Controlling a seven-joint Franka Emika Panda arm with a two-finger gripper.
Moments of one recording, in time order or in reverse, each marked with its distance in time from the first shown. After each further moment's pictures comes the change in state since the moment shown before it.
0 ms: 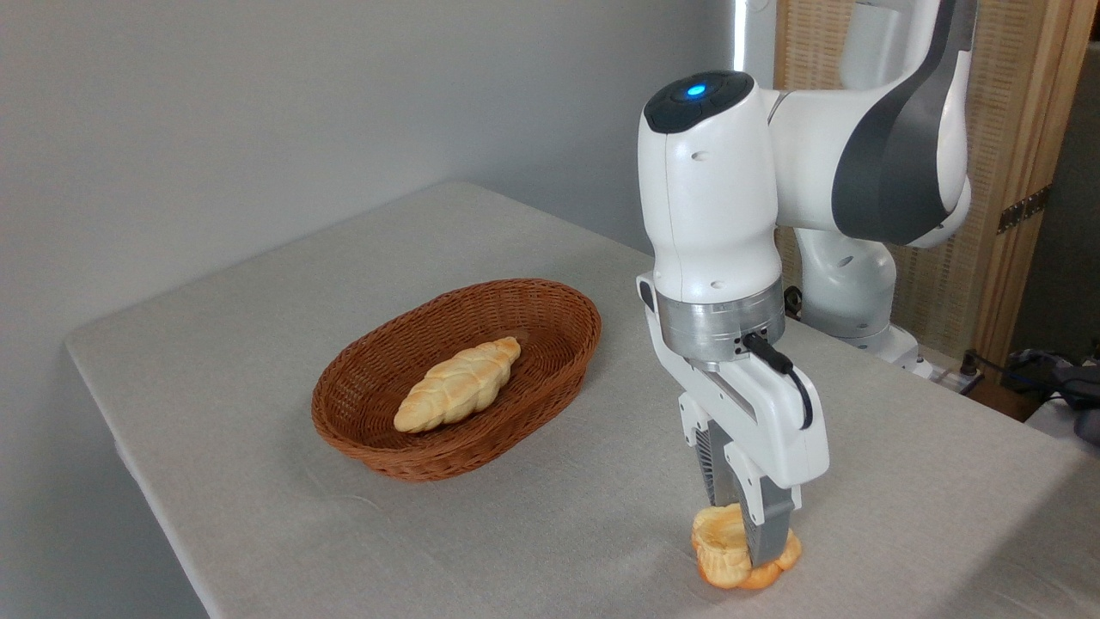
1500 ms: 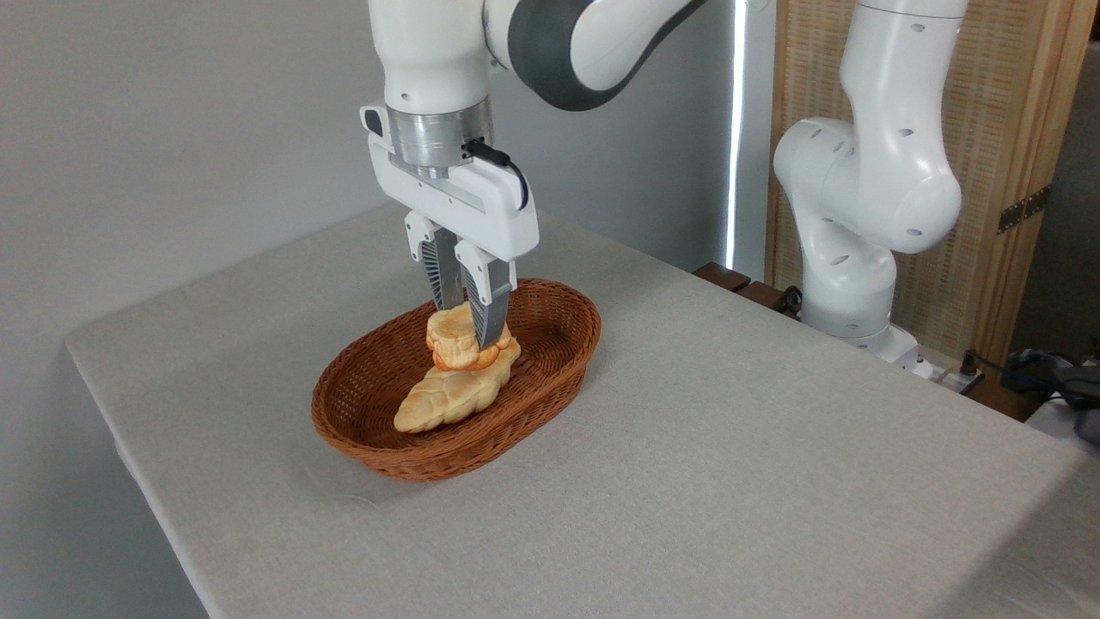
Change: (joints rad) arm -0.225 0.043 -0.338 0.257 -0.336 -0.223 -0.797
